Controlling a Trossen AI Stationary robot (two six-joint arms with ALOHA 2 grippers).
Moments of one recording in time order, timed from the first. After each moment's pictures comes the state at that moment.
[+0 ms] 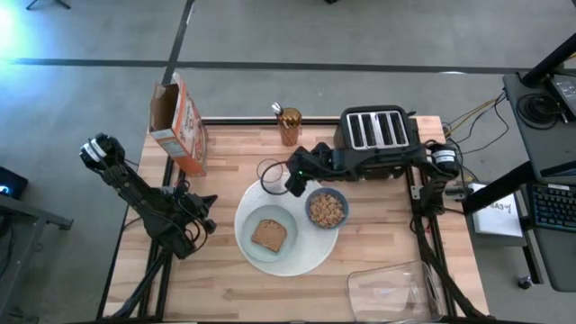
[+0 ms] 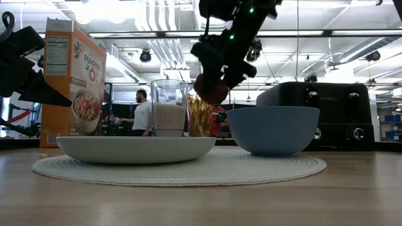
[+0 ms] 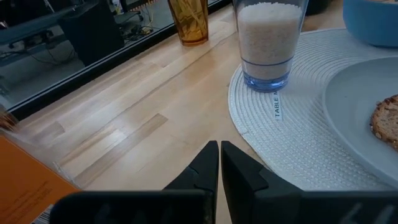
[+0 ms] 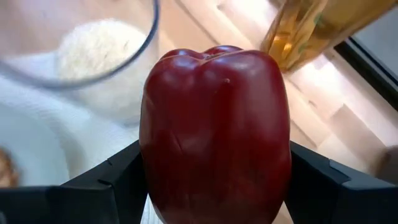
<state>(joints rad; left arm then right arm) -0.90 1.22 0.40 -0.97 -1.13 -1.69 -0.08 1.82 1.45 -0.63 0.37 0.45</state>
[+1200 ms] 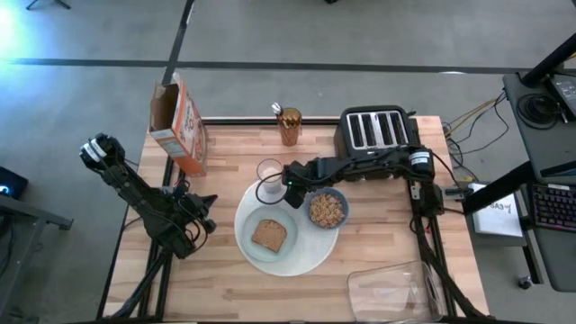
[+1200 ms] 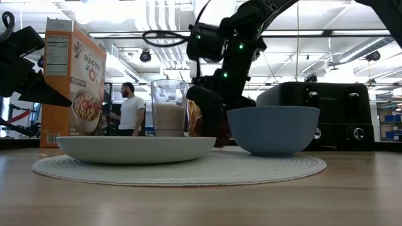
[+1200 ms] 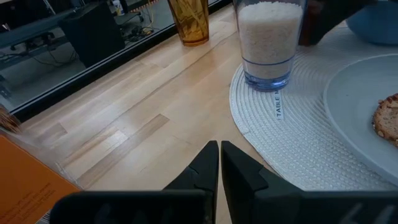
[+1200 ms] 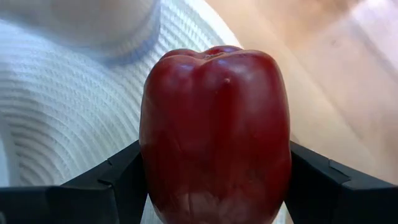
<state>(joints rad) -0.90 1.22 0.40 -0.97 -1.13 -1.68 -0.10 2.02 1.45 -0.63 0.22 0.51</state>
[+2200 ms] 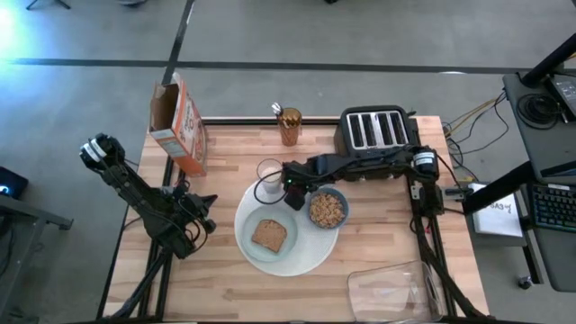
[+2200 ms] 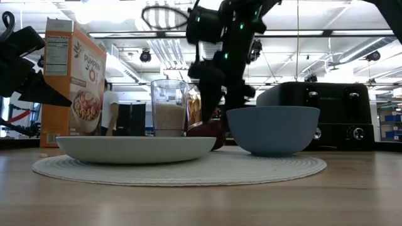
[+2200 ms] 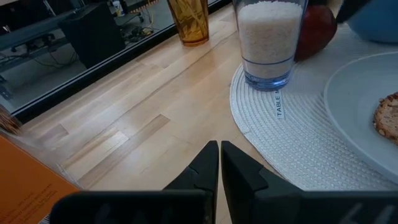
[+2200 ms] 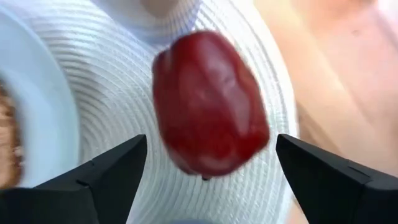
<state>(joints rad) -0.90 1.22 0.40 -0.97 -1.13 -1.68 -0.08 1.99 1.54 -0.78 0.13 0.50</state>
